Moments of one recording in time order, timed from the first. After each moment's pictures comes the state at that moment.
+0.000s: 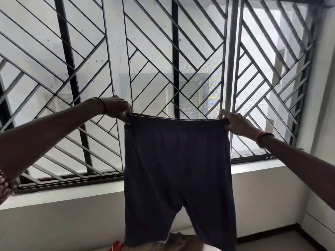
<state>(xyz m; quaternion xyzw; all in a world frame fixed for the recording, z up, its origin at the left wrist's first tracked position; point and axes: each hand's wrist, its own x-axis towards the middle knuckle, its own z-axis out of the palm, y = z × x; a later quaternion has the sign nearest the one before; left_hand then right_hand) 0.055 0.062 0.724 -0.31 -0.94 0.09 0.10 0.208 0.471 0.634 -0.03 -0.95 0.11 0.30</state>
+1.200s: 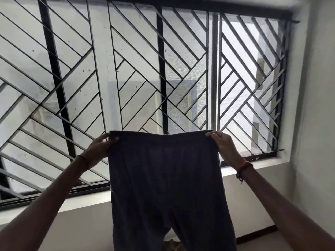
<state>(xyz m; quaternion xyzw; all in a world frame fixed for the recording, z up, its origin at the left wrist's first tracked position) 0.109 0.049 0.603 -0.23 -0.67 -0.70 -0.03 0.242 0.445 0.577 -0.02 -0.71 0.60 0.38</state>
